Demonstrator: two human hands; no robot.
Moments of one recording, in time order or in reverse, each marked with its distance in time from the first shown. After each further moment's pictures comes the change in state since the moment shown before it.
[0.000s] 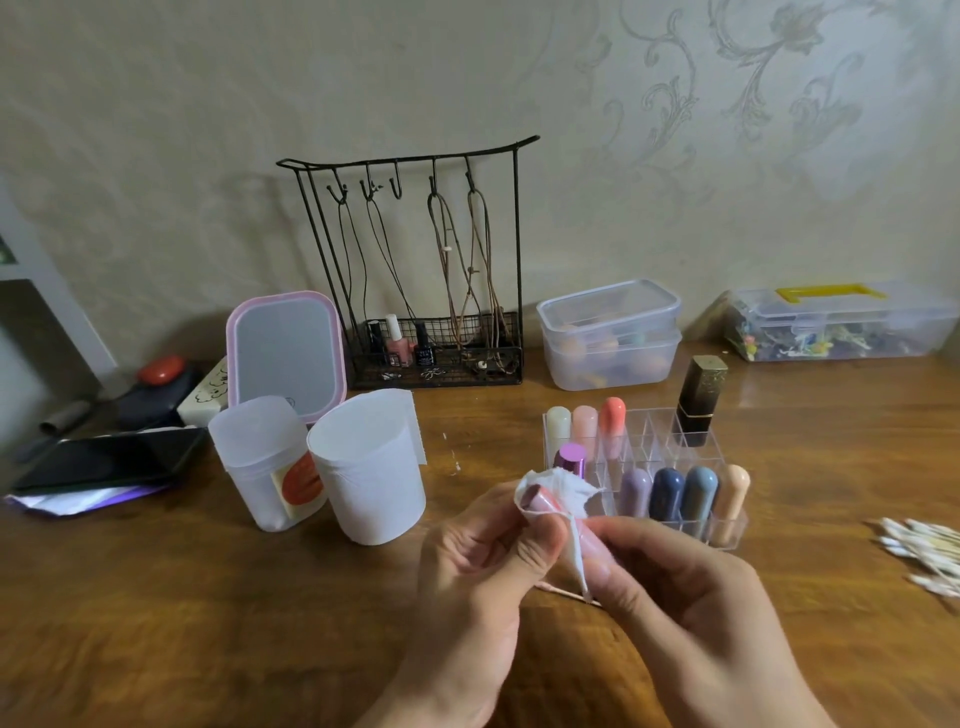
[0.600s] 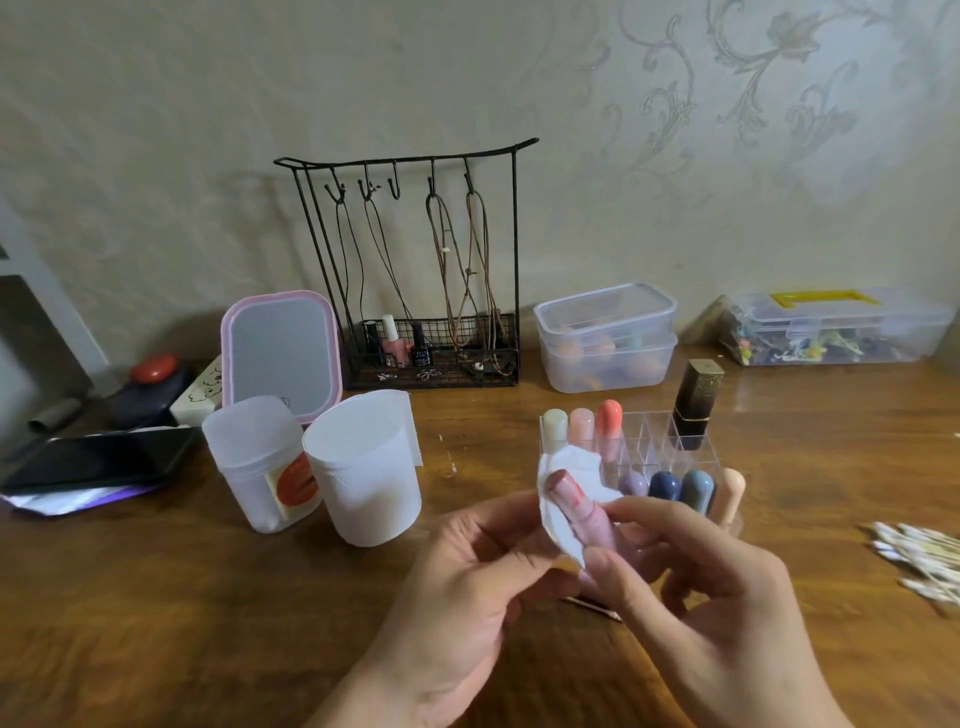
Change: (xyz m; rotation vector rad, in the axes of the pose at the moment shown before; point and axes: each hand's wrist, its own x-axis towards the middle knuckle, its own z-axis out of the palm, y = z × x) left_hand 0.004 0.017 -0.002 -0.060 -0.089 -0.269; right_hand 0.006 0.003 -0.007 -0.326 0.206 -0.326
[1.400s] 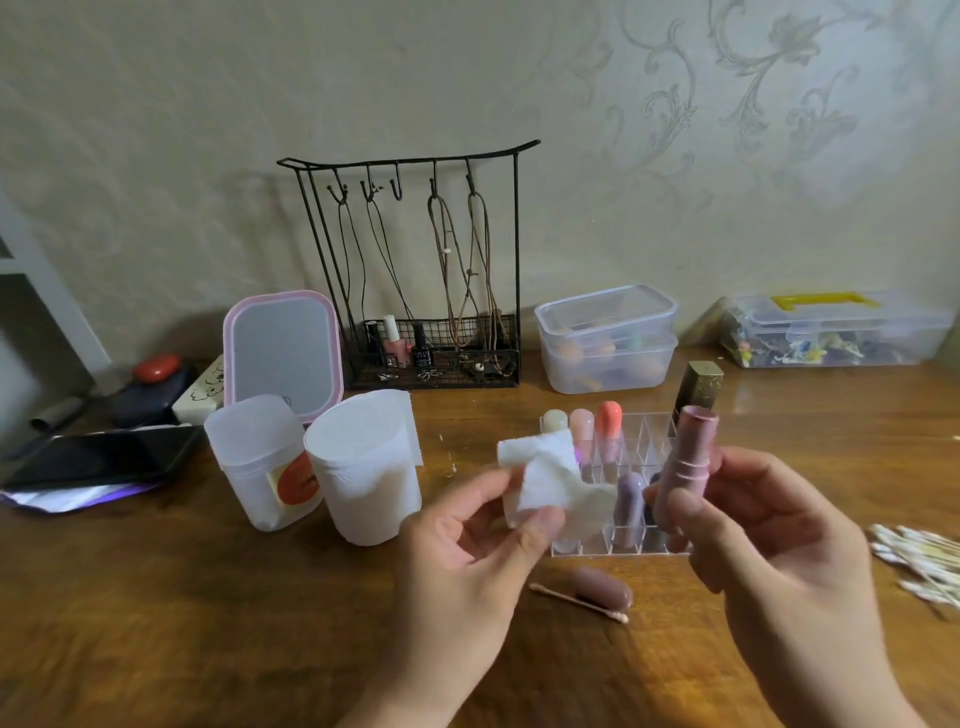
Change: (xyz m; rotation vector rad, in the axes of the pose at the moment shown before) left_hand -0.002 -0.001 0.007 0.465 0.257 0.402; right_hand 0.016 -0.001 -0.016 0.463 0.142 0.207
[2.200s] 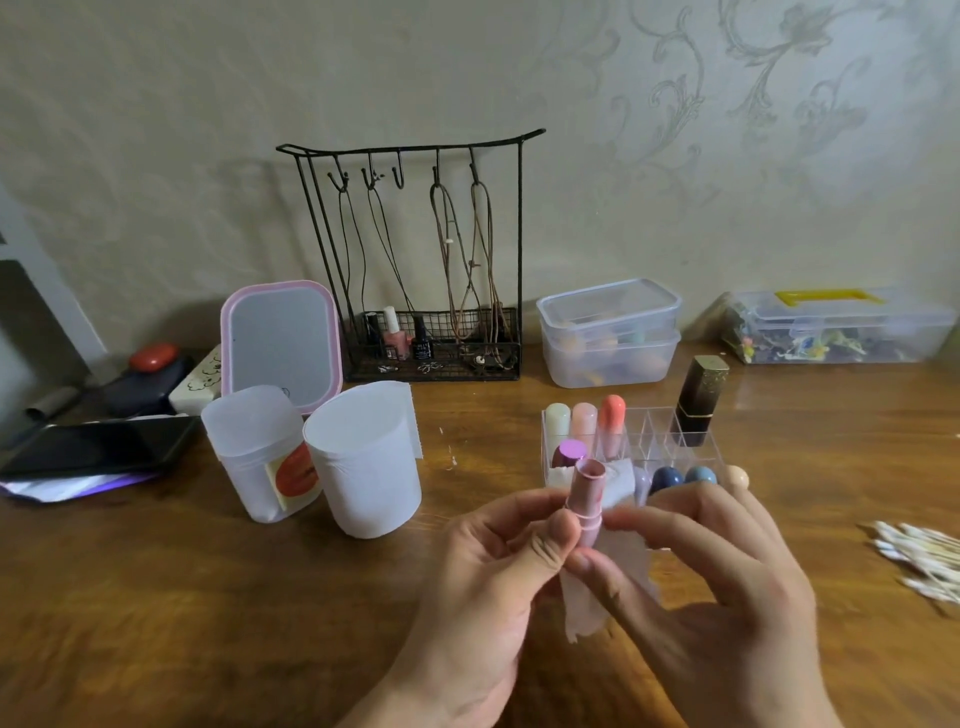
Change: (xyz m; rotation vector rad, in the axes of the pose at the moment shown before) left_hand -0.003 -0.022 0.005 -0.549 -0.185 -0.378; right_hand -0.015 0.013 0.017 -0.770 -0.028 -0.436
